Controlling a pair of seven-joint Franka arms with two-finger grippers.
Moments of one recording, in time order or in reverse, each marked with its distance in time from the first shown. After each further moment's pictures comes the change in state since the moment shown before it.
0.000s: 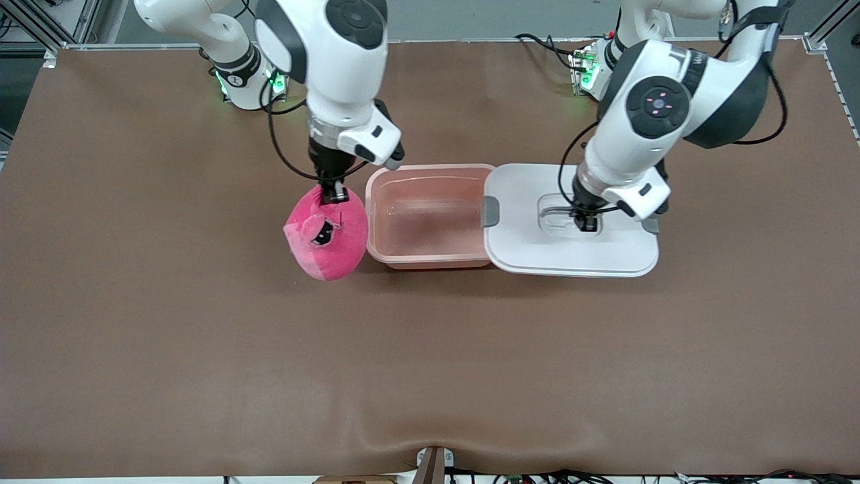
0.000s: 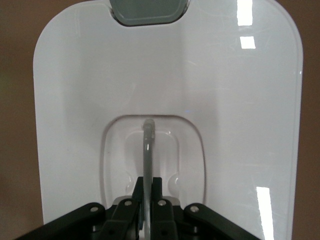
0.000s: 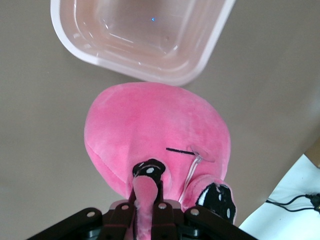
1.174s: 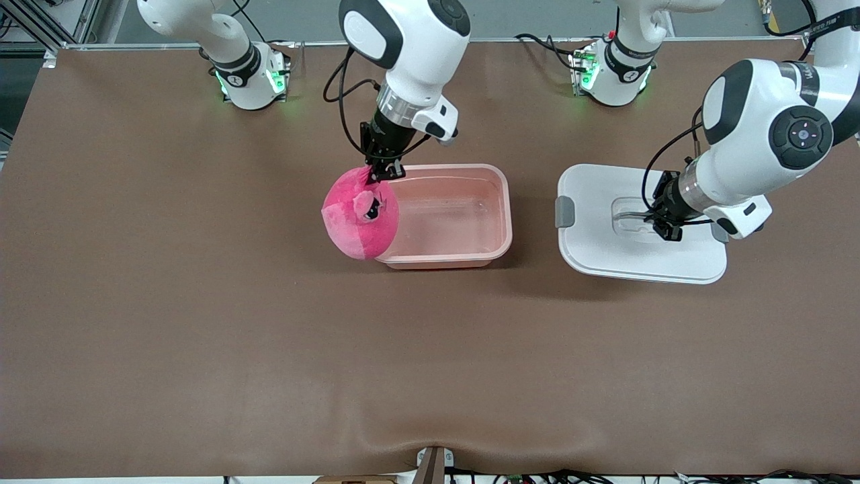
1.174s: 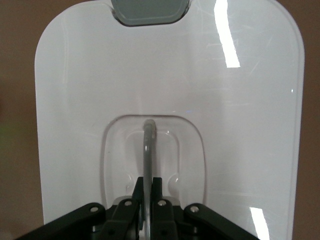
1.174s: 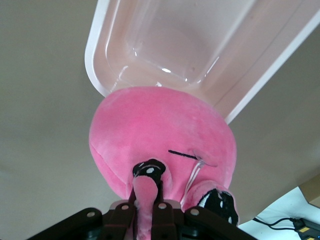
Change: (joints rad) left arm 0.242 -0.055 -0.001 -0.110 -0.029 0.003 0.297; right arm 0.166 0.079 -0.001 0.020 -0.057 -0.056 0.030
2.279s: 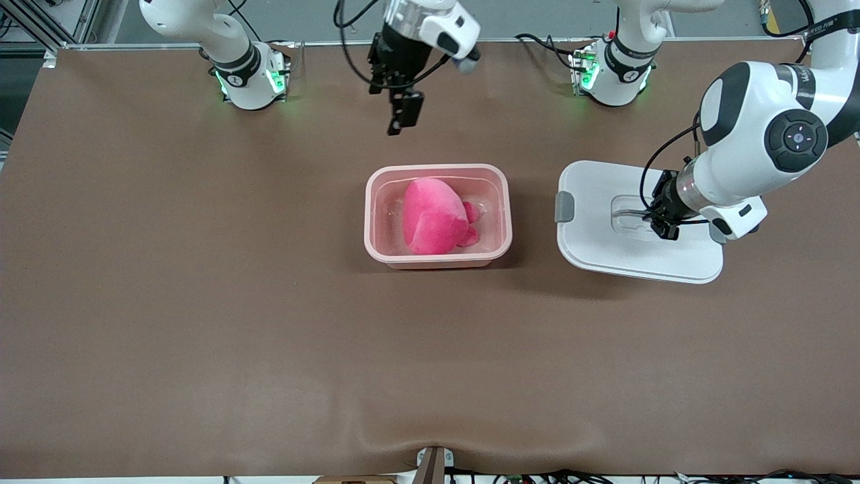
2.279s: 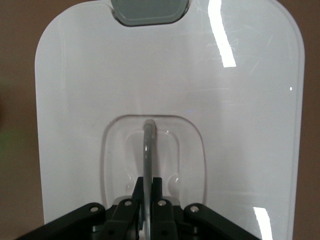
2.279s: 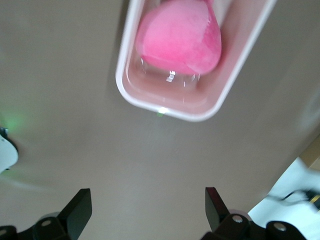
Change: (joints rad) left arm 0.000 0.000 -0.004 -0.013 0.000 0.000 0.031; right arm 0.048 -0.012 -0.050 0.315 0.098 -0.295 0.114
